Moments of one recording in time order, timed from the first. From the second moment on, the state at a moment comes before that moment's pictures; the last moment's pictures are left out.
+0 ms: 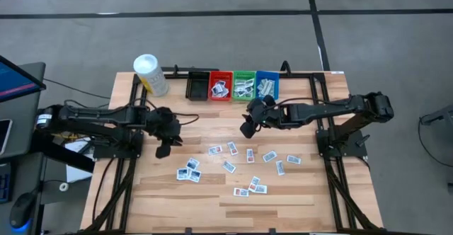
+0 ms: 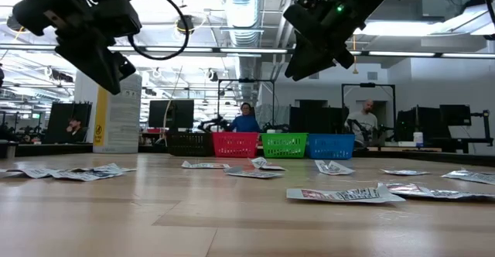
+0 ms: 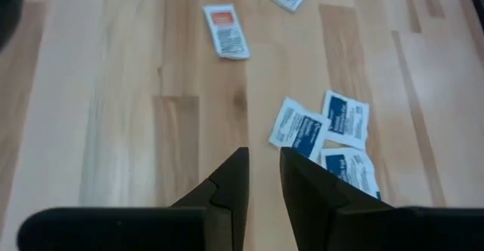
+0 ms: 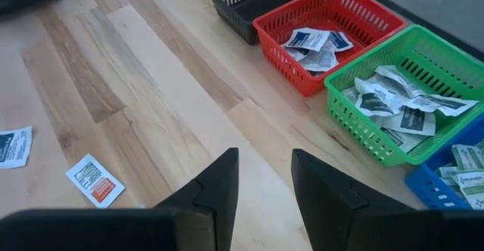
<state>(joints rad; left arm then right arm) 0.06 0.92 0.55 -0.55 0.23 0.05 -0.01 1.46 0.98 -0.30 0.47 0.46</state>
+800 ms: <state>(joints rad) 0.00 0.92 0.55 -0.49 0.23 0.05 0.03 1.46 0.98 -0.30 0.47 0.47</state>
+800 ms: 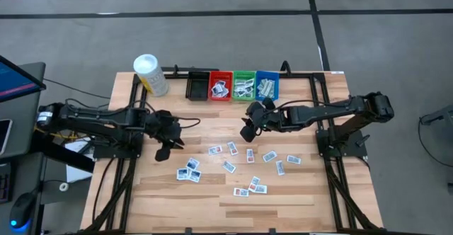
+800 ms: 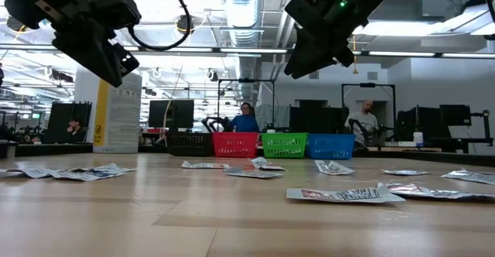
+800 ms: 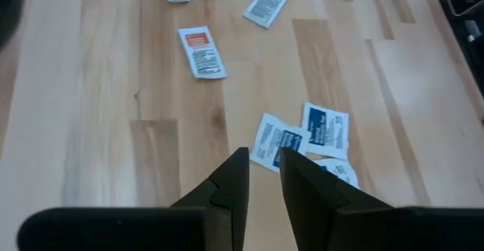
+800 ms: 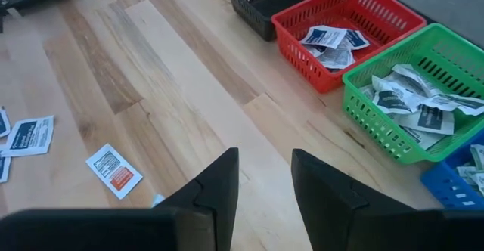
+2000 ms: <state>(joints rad) -0.42 0.83 0.55 -0.55 0.12 -0.06 0.08 1.46 0.98 -0.25 0.47 0.47</state>
